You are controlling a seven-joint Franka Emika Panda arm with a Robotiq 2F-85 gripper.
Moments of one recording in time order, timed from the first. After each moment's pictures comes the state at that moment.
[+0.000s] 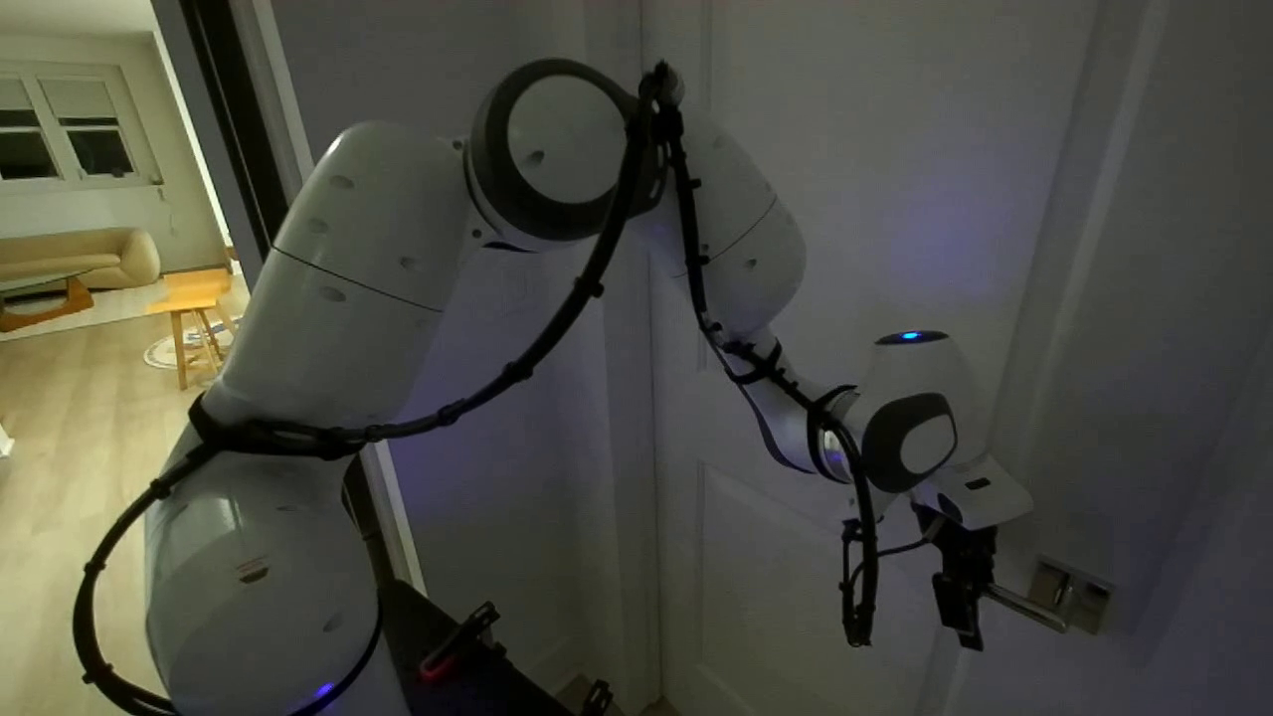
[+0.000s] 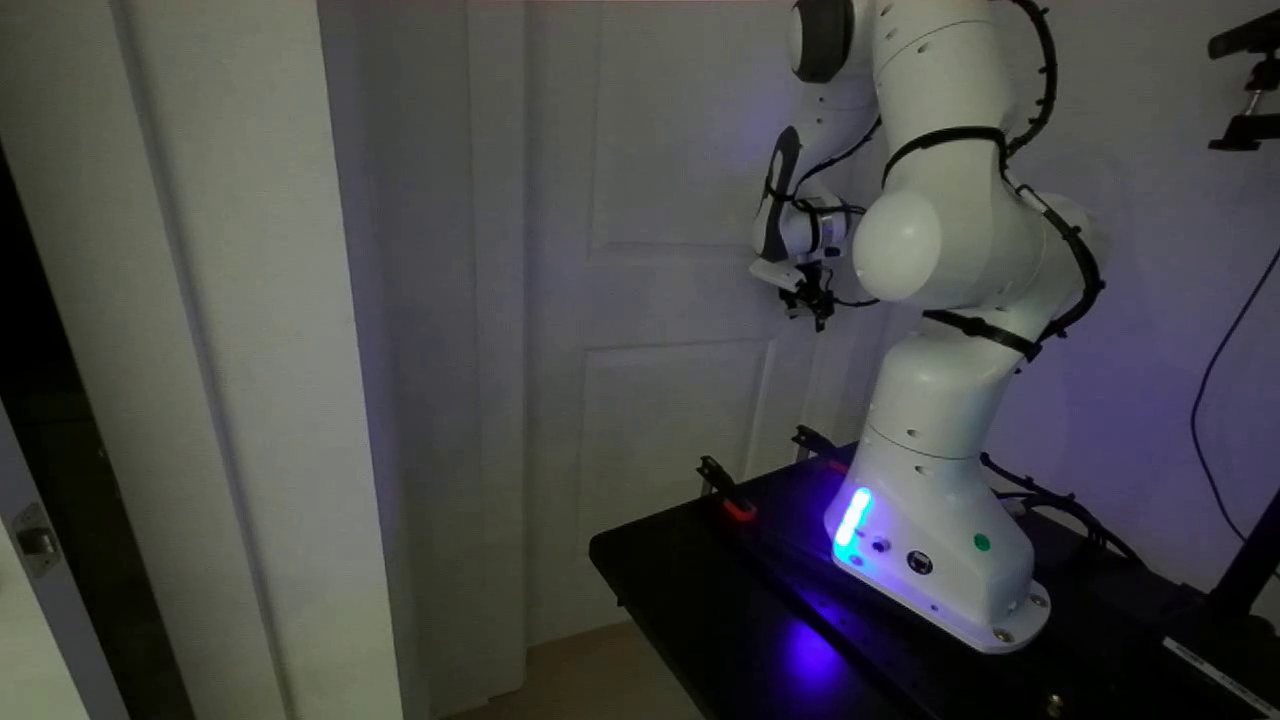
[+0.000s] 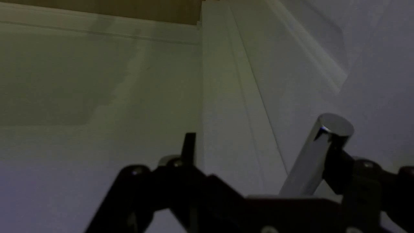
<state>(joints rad) -0.24 0.59 -0.46 -2.00 -0.16 2.75 1.20</state>
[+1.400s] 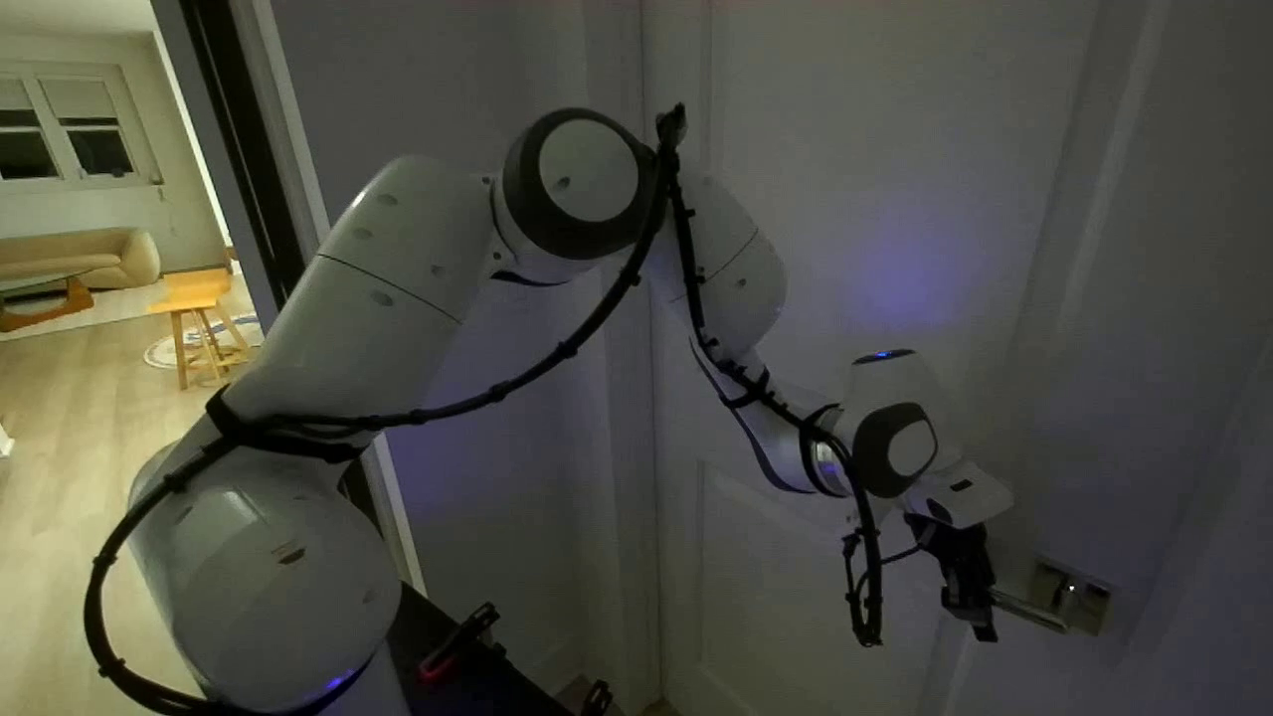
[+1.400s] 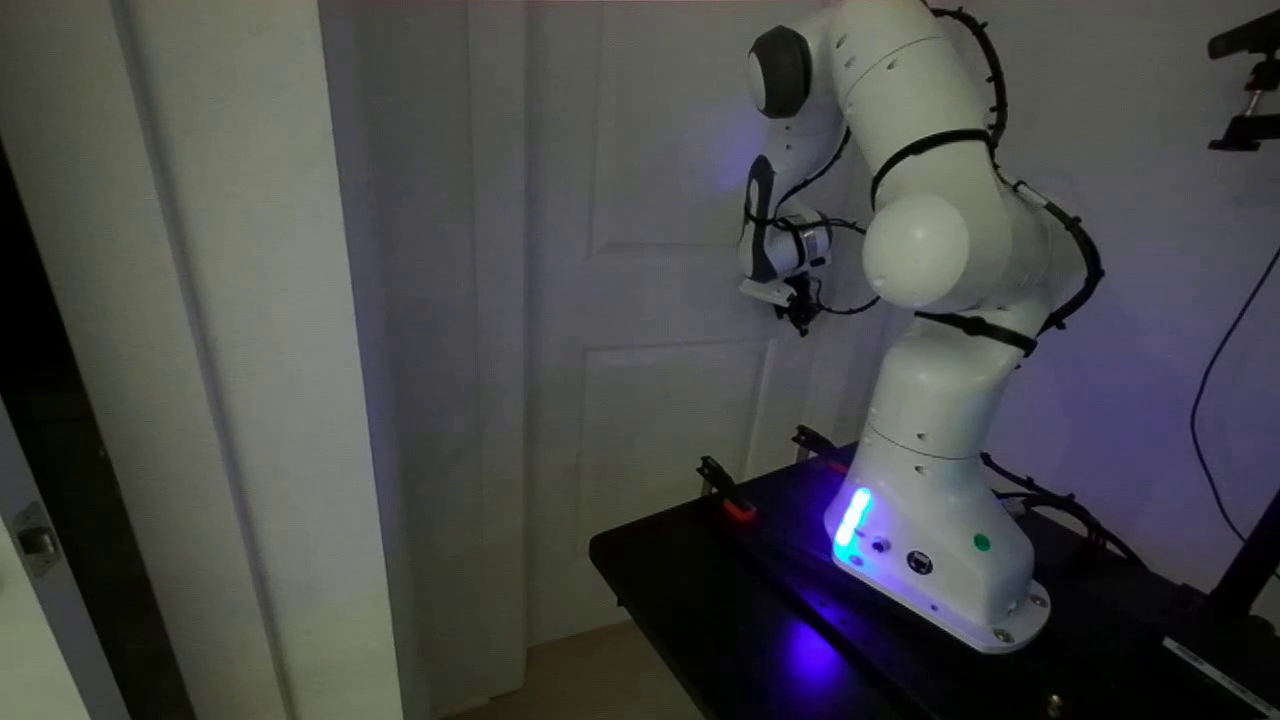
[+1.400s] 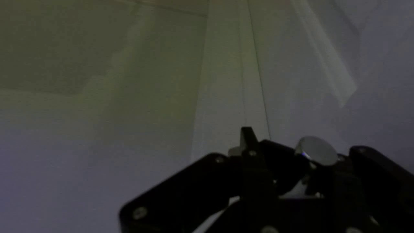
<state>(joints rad) -0.07 0.74 -0.62 -1.94 -0.16 2.78 1.22</state>
